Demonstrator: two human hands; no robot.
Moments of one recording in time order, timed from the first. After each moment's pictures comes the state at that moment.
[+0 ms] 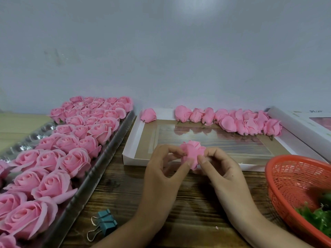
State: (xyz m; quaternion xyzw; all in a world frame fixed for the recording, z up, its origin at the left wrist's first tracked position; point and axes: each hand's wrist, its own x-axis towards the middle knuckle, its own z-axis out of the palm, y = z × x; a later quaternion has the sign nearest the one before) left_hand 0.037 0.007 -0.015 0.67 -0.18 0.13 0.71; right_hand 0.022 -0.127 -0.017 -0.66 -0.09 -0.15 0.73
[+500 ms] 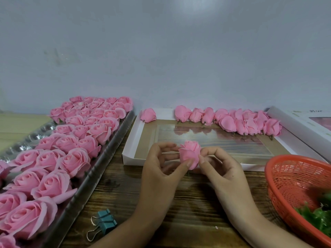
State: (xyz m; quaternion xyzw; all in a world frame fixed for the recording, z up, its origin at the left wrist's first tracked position) left_hand 0.040 0.008 -0.016 0.63 -0.15 0.11 0.76; right_hand 0.023 -0.126 -0.015 -0.65 -0.09 -0.16 0.73
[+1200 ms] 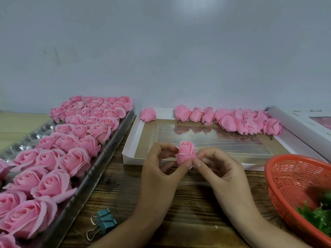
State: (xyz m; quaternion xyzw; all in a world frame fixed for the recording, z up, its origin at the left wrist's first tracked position) left_hand 0.043 0.009 -0.021 0.65 -0.16 0.15 0.72; right_hand 0.026 -0.129 -0.018 -0.67 -0.13 -0.18 0.71
